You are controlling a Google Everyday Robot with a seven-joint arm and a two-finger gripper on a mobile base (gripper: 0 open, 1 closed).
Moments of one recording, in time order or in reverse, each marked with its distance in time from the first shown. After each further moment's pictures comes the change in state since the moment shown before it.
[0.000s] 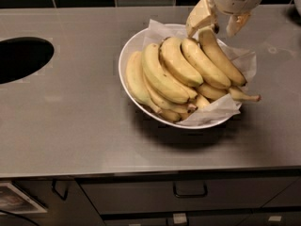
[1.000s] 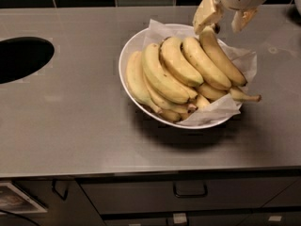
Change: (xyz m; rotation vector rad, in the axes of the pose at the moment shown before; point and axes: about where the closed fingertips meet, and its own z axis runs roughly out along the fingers) arm -0.001 -0.004 -0.017 0.015 -0.054 0.011
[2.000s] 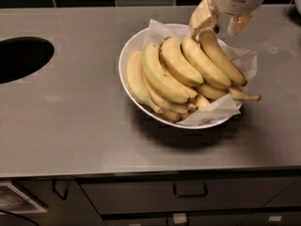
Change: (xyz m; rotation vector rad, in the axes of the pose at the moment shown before) arm 0.003 0.003 0.018 -0.007 0.039 -0.003
